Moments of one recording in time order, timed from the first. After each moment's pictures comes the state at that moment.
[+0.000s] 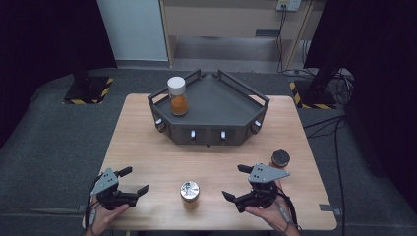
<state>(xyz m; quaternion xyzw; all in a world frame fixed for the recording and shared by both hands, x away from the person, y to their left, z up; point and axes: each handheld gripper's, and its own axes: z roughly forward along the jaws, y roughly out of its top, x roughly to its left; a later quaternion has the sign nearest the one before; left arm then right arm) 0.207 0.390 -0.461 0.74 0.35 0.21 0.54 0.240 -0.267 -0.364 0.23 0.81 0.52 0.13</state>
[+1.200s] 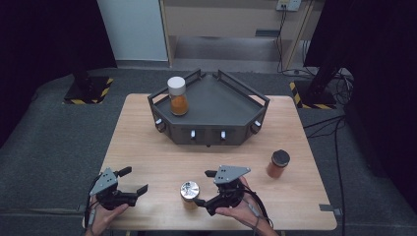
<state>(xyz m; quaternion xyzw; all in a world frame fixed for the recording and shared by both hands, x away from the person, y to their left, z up) 0.207 0.392 -0.461 0.74 0.35 0.21 0.54 0.275 -0.199 -0.382 0.17 0.84 0.52 0.06</state>
